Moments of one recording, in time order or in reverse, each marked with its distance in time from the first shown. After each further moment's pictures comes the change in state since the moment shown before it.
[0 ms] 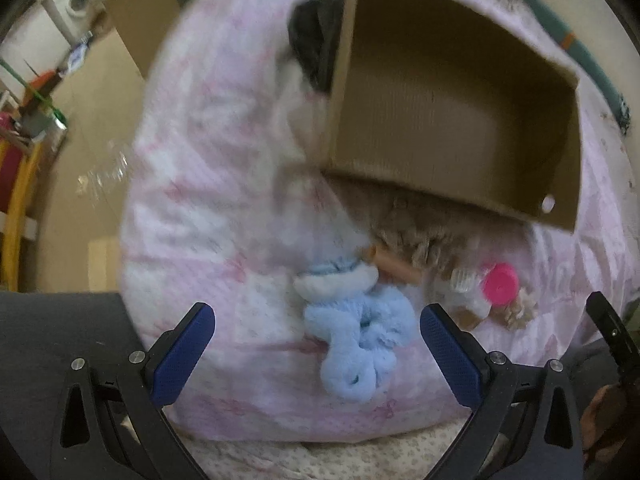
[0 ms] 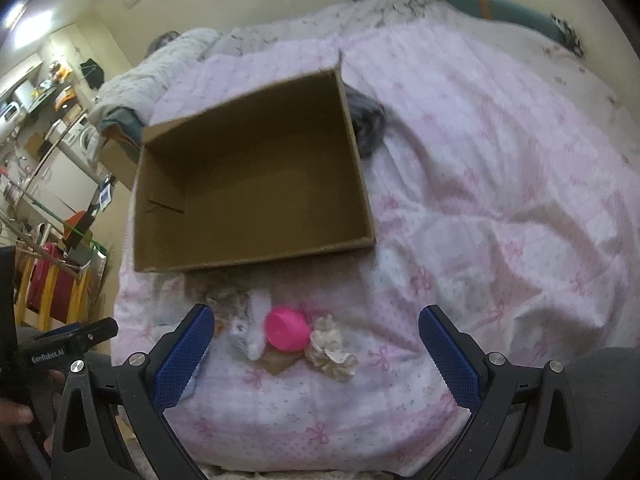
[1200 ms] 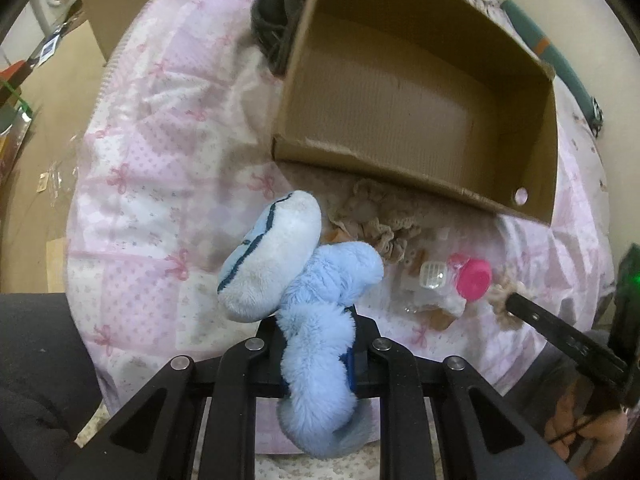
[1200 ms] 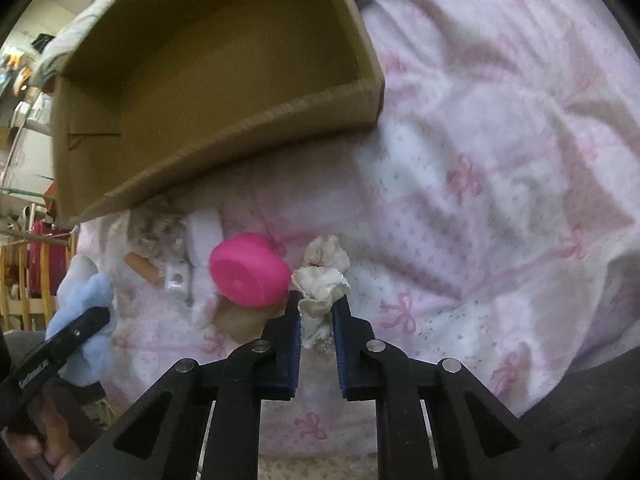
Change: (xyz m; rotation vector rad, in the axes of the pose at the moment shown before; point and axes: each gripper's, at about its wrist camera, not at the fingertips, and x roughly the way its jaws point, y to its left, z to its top) left arm -0.010 0.019 -0.024 -0.011 -0.056 -0.163; right arm 0.084 -0.008 -0.011 0.085 0.320 -0.006
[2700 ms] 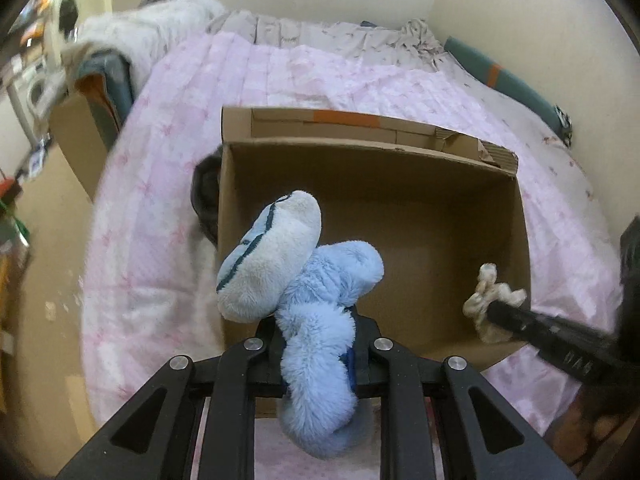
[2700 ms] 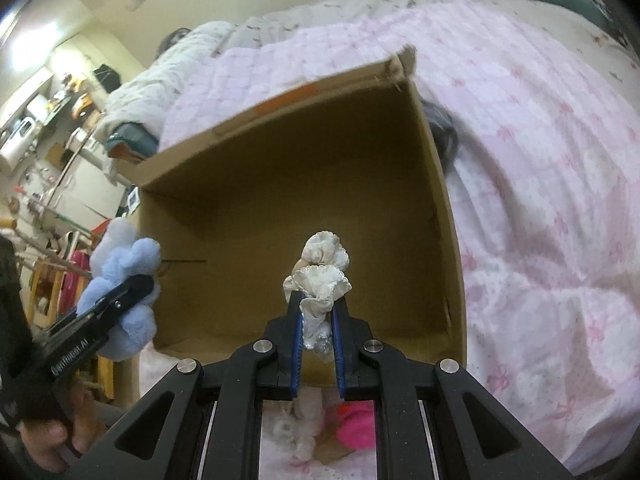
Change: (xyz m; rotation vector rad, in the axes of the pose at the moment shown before) left arm -0.018 -0.057 0.118 0.220 -0.312 0.024; right arm -0.049 0.047 0.083 -0.083 -0.275 0.140
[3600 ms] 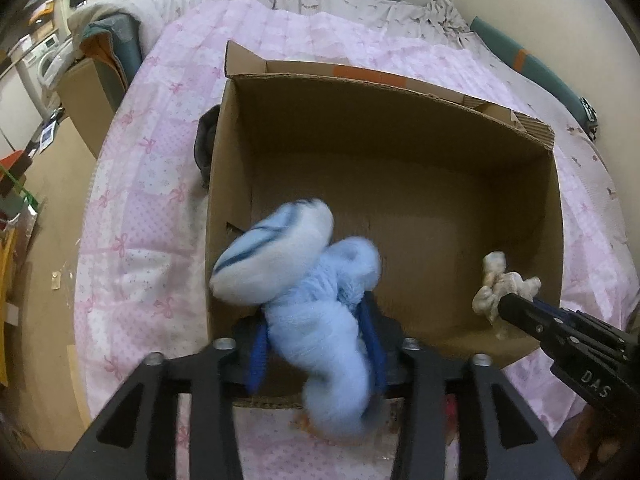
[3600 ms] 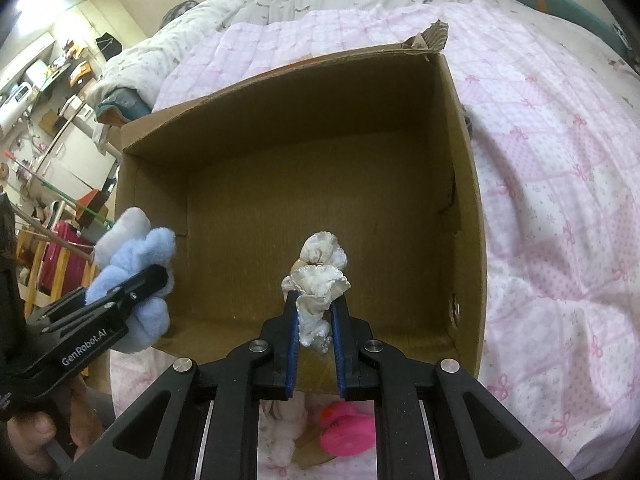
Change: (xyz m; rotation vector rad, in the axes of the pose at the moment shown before) left arm 0.031 -0.001 -0.014 -0.034 0.084 0.069; right arm 0.018 0.008 -0.001 -0.085 0.046 -0.038
